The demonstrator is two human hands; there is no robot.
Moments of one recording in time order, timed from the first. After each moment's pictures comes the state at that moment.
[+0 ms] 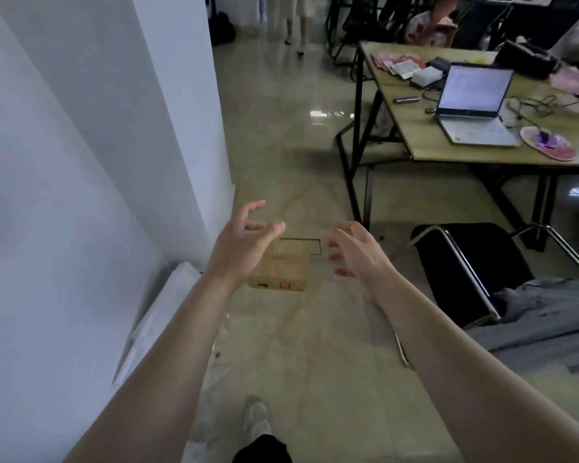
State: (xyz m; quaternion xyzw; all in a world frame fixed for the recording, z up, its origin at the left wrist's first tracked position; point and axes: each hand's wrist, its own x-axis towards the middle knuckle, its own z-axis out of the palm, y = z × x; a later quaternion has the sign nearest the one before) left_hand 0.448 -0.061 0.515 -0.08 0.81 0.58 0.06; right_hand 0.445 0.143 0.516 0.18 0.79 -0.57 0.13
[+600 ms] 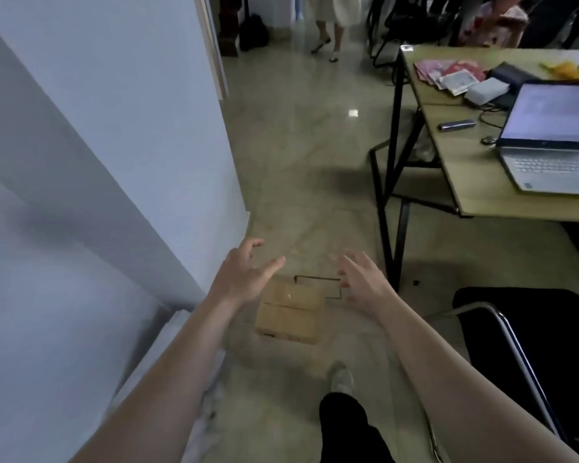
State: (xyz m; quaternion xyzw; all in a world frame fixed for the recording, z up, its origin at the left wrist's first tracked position) left_hand 0.179 -0.012 0.451 -0.15 0.86 0.47 0.12; right_hand 0.159 0.214 0.445 0.18 0.79 -0.54 0.23
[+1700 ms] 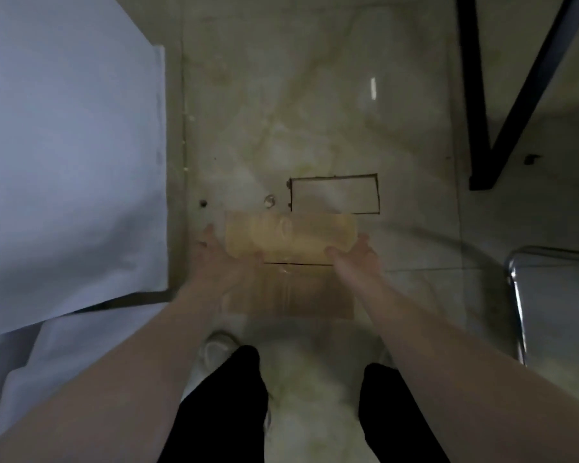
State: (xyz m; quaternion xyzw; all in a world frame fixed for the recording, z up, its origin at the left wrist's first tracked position) left_hand -0.075 -0.054 -0.194 -0.32 0.84 0.28 0.35; right_hand -0.077 0.180 -0.189 0.36 0.77 -0.37 0.38
